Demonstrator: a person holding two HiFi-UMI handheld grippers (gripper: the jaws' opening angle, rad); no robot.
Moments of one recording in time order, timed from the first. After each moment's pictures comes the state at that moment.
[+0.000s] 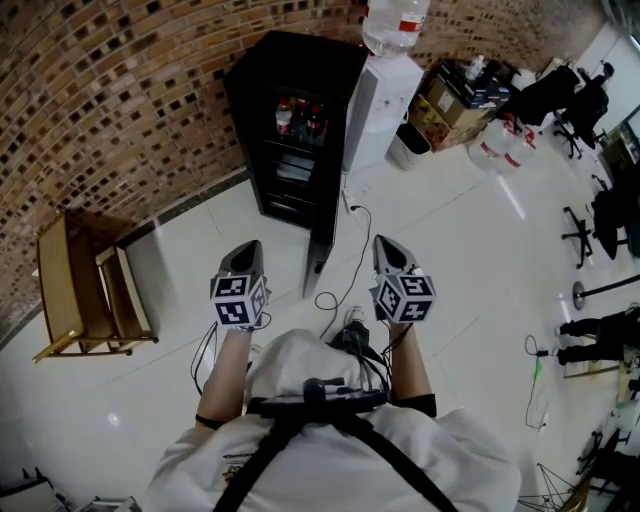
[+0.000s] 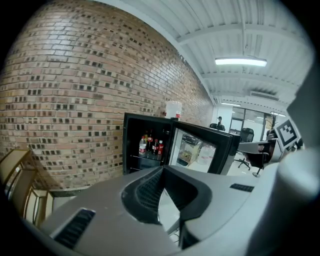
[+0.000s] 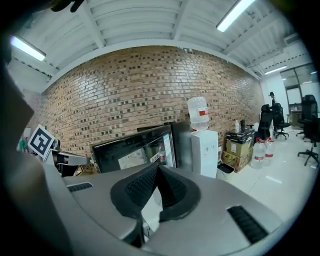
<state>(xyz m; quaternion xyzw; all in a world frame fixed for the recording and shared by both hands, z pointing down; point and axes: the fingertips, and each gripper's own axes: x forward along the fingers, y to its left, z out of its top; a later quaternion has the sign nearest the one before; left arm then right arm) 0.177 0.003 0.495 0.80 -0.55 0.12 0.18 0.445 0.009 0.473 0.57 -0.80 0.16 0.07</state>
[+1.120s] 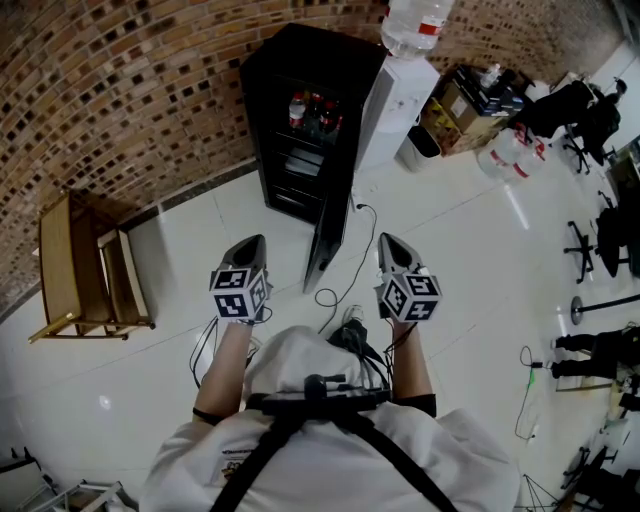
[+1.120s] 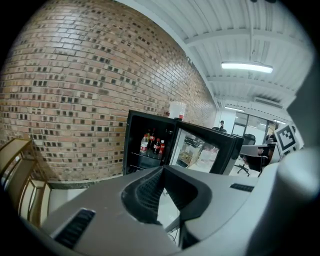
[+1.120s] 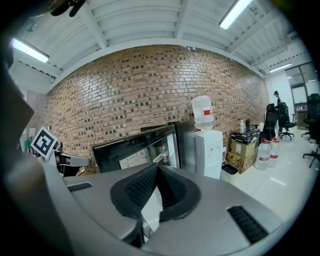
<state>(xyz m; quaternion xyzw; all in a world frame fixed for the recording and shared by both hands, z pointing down) 0.164 0.002 0.501 0.79 -0.56 0.10 0.21 0.434 -0.001 0.472 0.55 -0.82 0.16 0.07</state>
